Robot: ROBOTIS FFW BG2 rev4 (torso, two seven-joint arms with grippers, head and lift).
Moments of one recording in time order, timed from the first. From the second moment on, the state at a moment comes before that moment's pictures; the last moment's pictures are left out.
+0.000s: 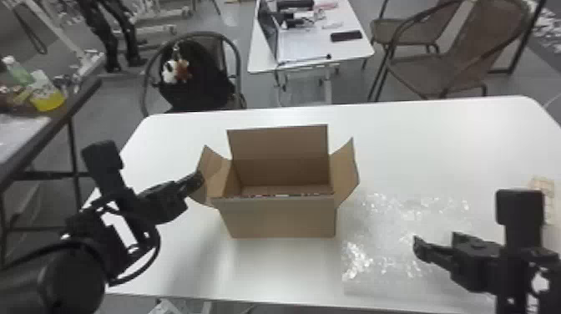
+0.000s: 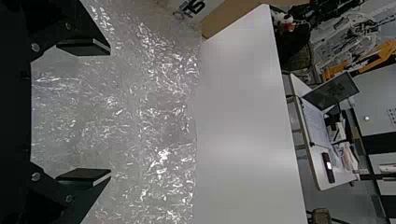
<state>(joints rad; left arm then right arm) 0.12 0.00 0.46 -2.22 0.35 1.08 -0.35 0.21 -0.23 0.09 -2.03 -0.40 0.86 0.15</state>
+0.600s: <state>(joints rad) 0.14 0.00 0.47 -2.22 0.36 1.06 -0.34 0.17 -0.24 0.06 -2.03 -0.49 0.86 0.18</state>
